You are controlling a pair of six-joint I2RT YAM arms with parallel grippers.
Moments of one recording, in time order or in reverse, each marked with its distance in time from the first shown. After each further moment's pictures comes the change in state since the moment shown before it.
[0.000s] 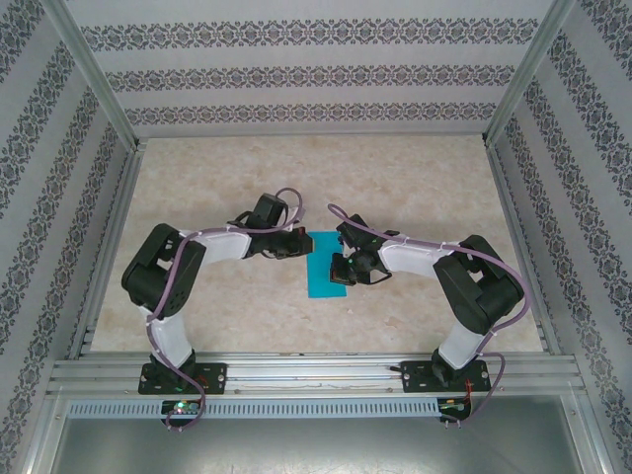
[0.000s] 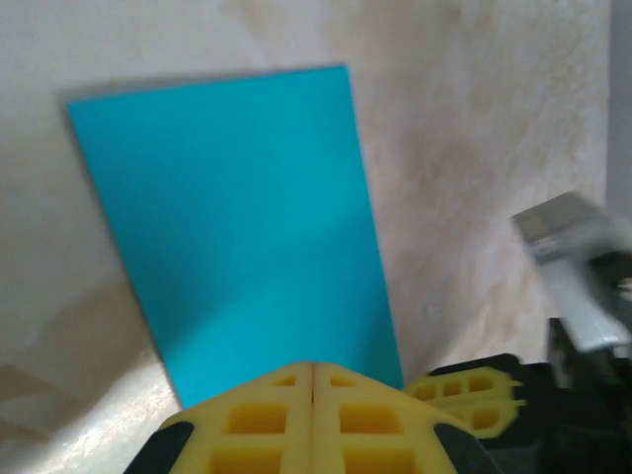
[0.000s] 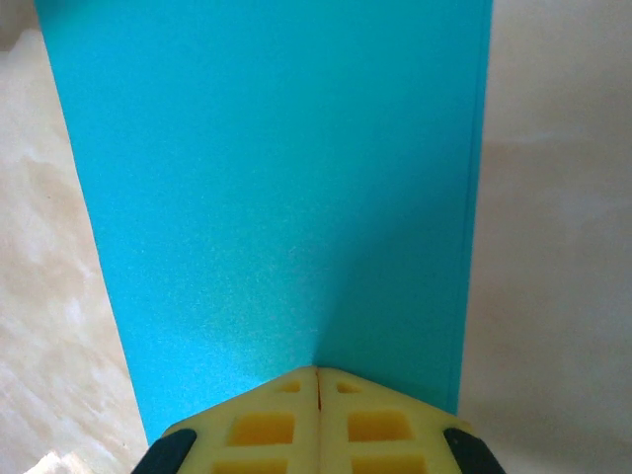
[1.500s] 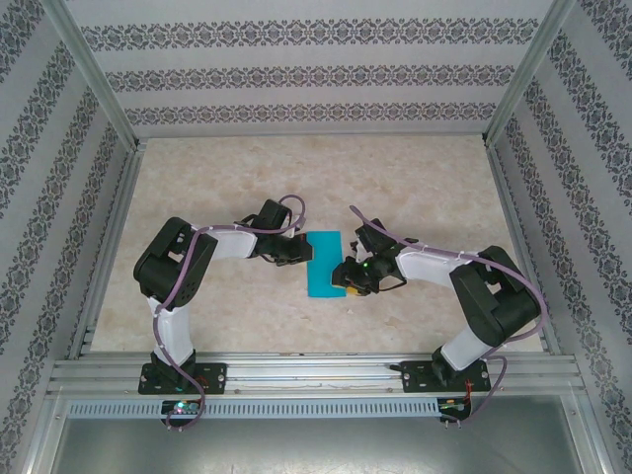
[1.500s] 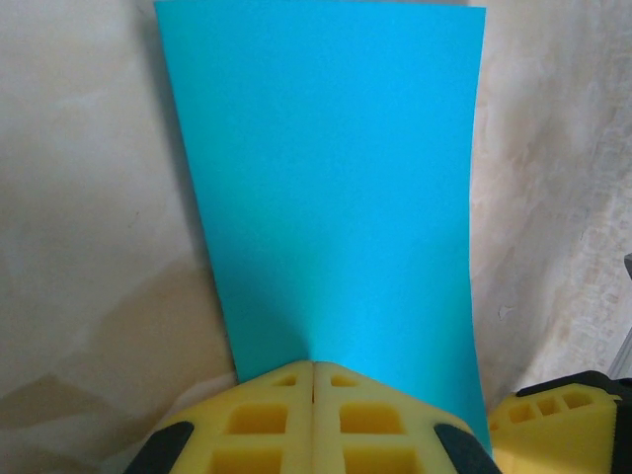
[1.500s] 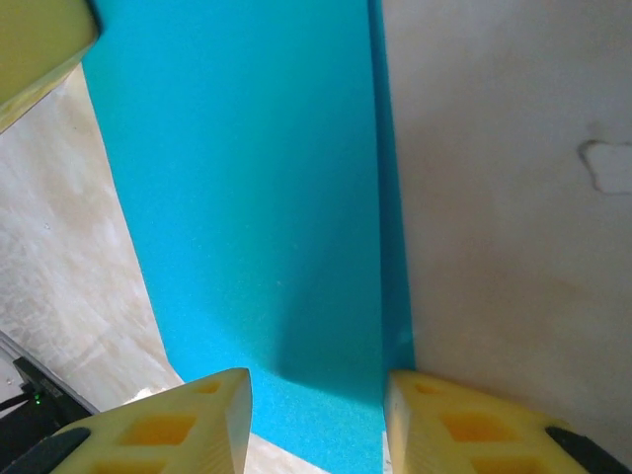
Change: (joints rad) left arm -0.001 0.069 0.024 -0.048 -0.009 -0.009; right arm -0.086 -0.111 -0.139 0.066 -0.200 0.072
